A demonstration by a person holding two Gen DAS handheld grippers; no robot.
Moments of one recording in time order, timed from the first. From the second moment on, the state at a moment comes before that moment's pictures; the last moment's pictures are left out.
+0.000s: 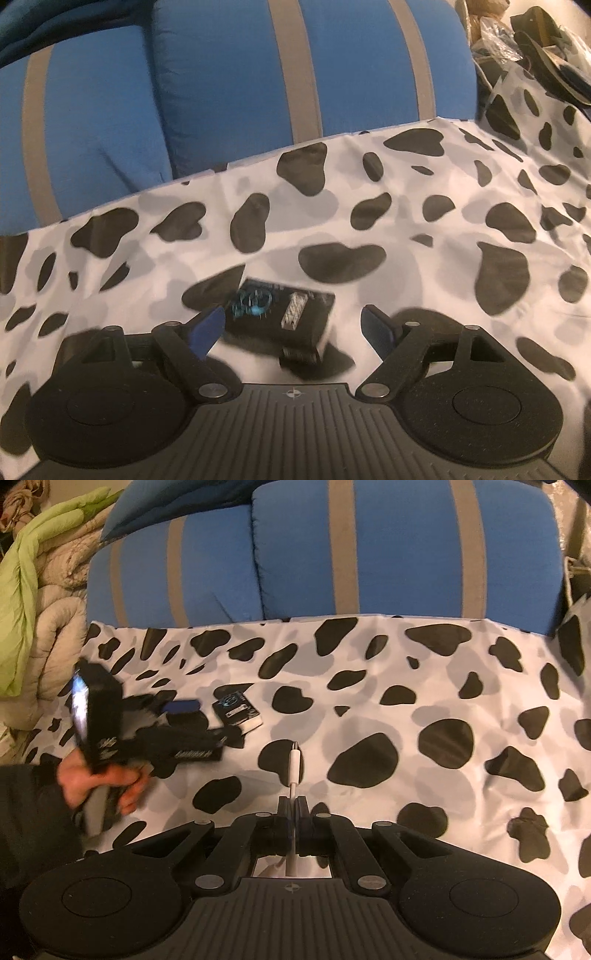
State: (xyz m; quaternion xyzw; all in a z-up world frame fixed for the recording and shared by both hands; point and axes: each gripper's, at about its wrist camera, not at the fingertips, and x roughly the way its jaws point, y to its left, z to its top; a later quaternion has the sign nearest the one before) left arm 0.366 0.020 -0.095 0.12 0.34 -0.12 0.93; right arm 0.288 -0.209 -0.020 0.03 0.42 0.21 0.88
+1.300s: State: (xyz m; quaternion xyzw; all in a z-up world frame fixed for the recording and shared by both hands) left arm 0.354 0.016 -0.072 0.08 0.39 -0.19 0.90; right arm 0.294 -0.206 -0.038 -0.01 0.45 0.19 0.87
